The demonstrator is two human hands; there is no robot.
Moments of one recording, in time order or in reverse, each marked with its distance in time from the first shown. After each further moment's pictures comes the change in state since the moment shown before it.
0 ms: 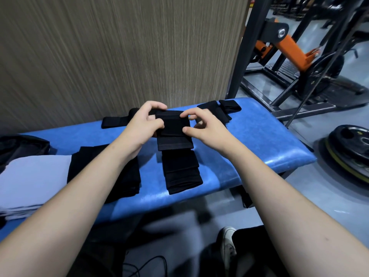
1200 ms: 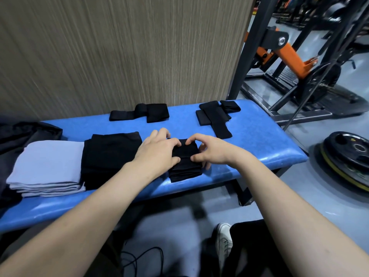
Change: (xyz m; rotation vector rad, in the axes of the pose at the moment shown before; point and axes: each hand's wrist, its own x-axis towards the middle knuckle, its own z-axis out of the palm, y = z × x) left_hand -0.062 -0.025 0.027 1.193 -0.111 0.152; right_hand -0.044 0.001 0.002 -0.284 -0.383 0.243
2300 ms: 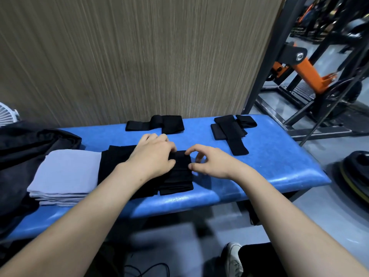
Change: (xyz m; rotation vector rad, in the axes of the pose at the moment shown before) left_hand 0.006 -0.042 -0.033 0.110 -0.011 -0.001; right_hand 0.026 -0.024 0.015 -0.179 0.047 -0.119
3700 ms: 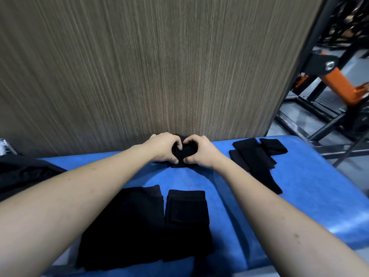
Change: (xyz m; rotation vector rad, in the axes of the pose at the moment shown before) left_hand 0.163 -0.083 0.017 -0.102 -0.163 -0.022; right_hand 0.191 0.024 -0.008 0.089 0.192 0.006
